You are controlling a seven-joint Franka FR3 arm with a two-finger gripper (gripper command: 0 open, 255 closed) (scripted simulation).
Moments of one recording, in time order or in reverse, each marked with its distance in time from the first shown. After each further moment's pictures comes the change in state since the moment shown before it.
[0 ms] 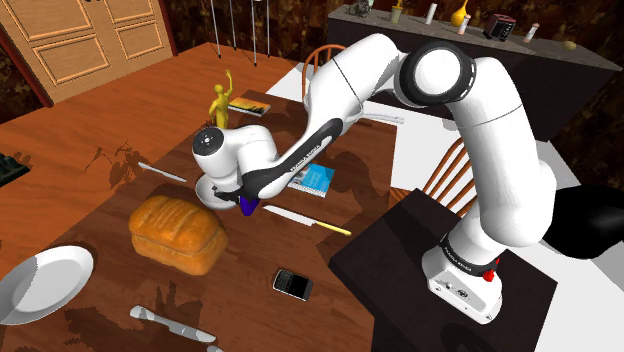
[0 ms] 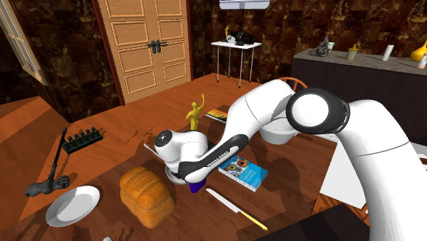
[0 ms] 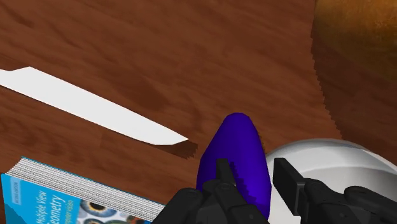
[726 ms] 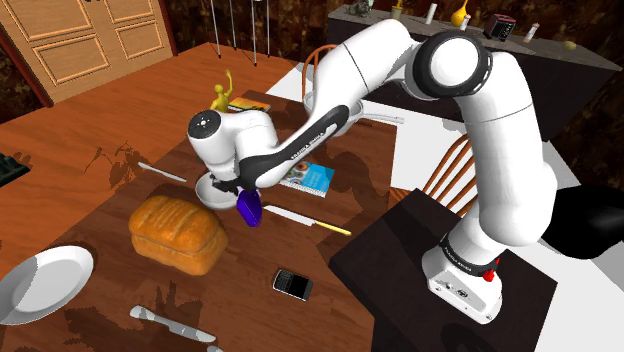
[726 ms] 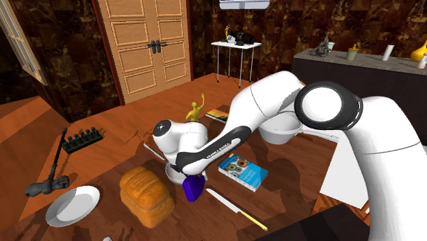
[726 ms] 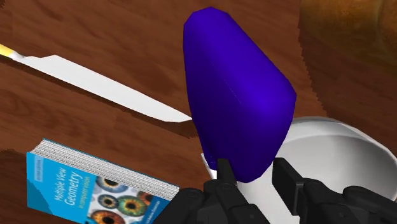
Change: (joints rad) arm -0.027 -0.071 0.038 -0.012 0.051 -0.046 -0.041
